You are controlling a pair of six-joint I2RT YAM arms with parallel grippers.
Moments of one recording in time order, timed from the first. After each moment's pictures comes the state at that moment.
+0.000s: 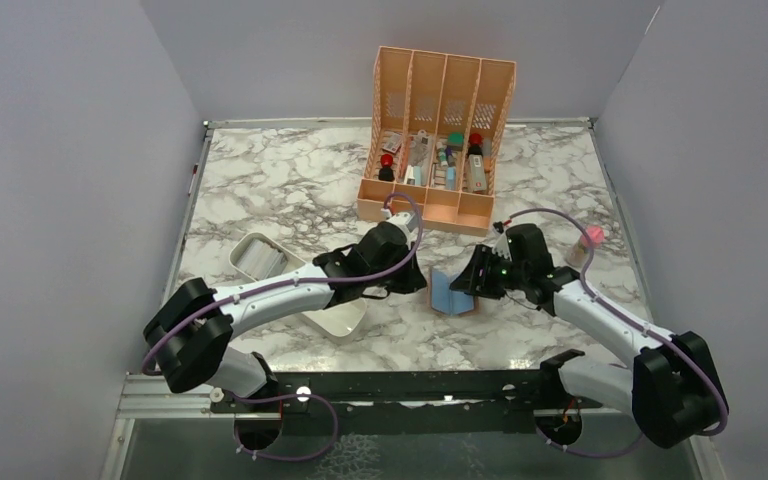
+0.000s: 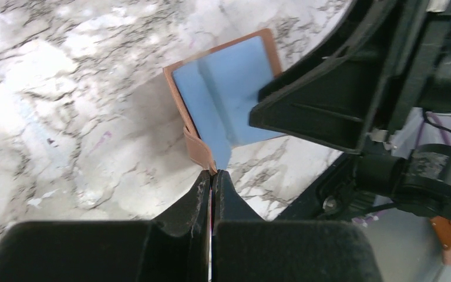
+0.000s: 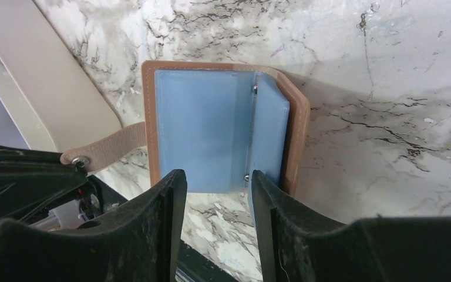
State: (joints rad) left arm -0.94 1.42 0.87 -0.08 0.08 -0.71; right arm 0.38 1.11 0.51 -0.21 -0.39 0.63
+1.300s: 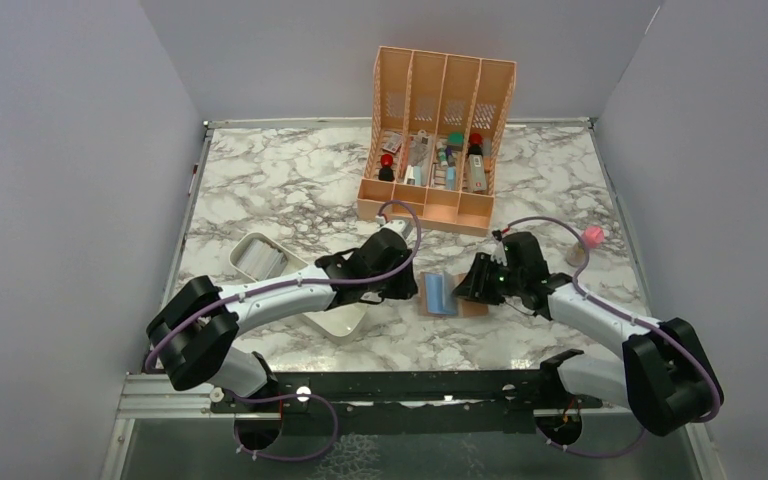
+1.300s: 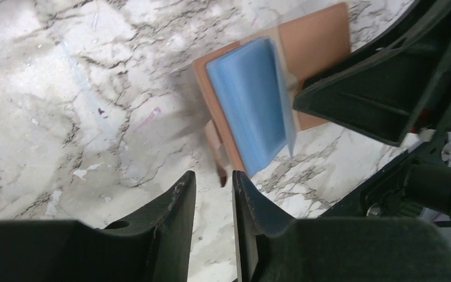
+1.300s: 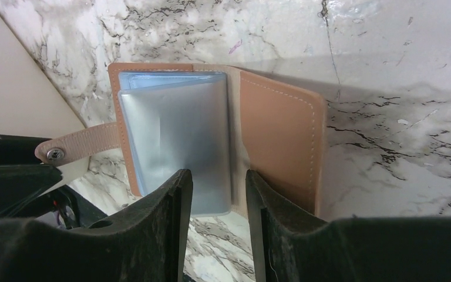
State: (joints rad) left arm -0.94 1.44 0.83 -0.17 -0.02 -0.71; right arm 0.38 1.17 0.43 -0.11 -0.35 0.63
